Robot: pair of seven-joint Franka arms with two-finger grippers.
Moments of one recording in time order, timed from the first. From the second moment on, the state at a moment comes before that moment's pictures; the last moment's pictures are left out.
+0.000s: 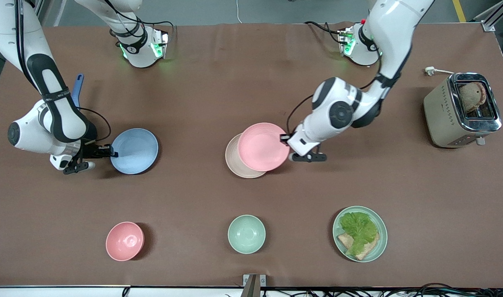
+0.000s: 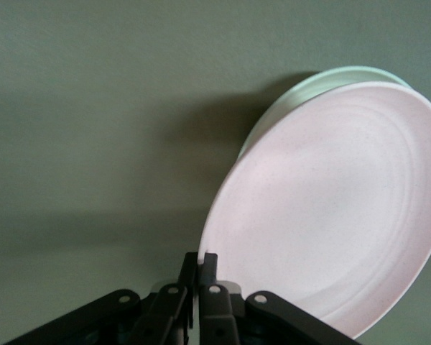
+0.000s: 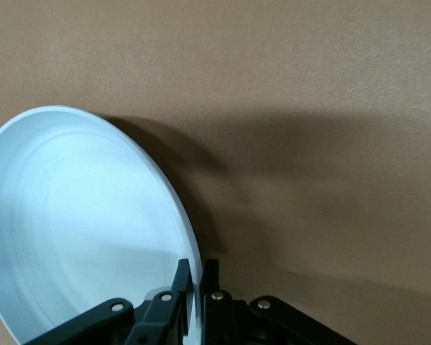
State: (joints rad) left arm -0.30 0.51 -0.36 -1.93 -0.23 2.45 -0.49; right arm -0.19 0.44 -0.03 -2.13 0.45 2.31 -0.71
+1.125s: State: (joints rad) left arm -0.24 0.48 -0.34 -1.83 -0.23 2.41 -0.57; right arm 0.09 0.32 -0.01 -1.74 0.50 1.86 0.00
